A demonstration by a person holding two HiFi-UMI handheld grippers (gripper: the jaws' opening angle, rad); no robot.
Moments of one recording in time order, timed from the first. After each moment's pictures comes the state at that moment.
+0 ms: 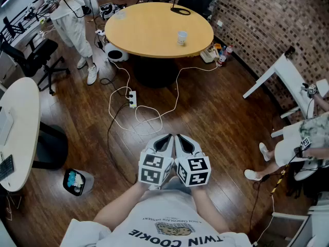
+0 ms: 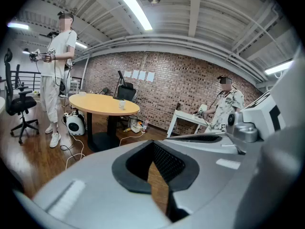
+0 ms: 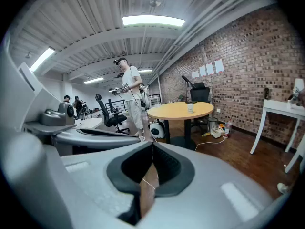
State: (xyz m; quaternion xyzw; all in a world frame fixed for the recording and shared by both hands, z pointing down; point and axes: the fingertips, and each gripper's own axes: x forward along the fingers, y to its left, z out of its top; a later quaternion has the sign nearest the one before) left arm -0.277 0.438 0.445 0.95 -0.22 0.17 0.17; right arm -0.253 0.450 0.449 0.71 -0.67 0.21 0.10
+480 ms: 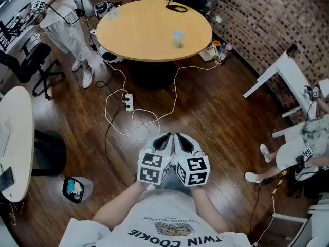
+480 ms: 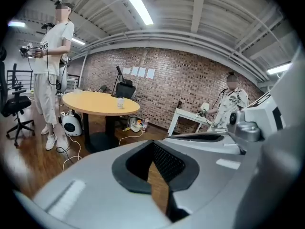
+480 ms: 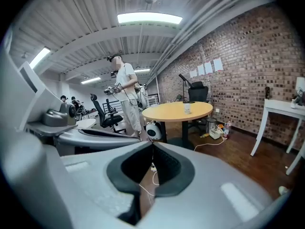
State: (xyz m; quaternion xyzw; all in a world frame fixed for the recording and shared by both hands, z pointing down) left arm -0.222 0.379 0.471 0.94 -0.21 0.18 0.17; right arm -0.199 0.392 0.473 0.71 -0.67 0.21 0.10
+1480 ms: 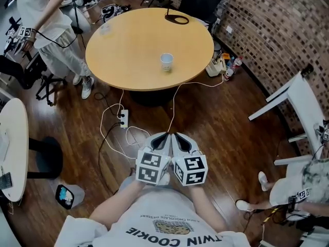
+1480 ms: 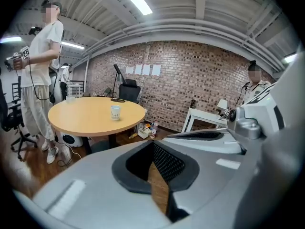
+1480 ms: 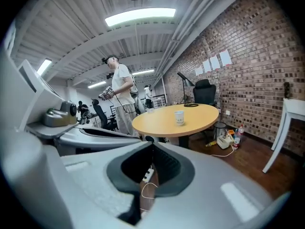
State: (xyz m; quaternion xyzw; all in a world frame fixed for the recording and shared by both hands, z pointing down) left arm 0.007 0.229 0.464 0.93 -0.27 0.21 0.15; right arm 0.029 0.238 0.467 0.66 -0.72 0.21 0.08
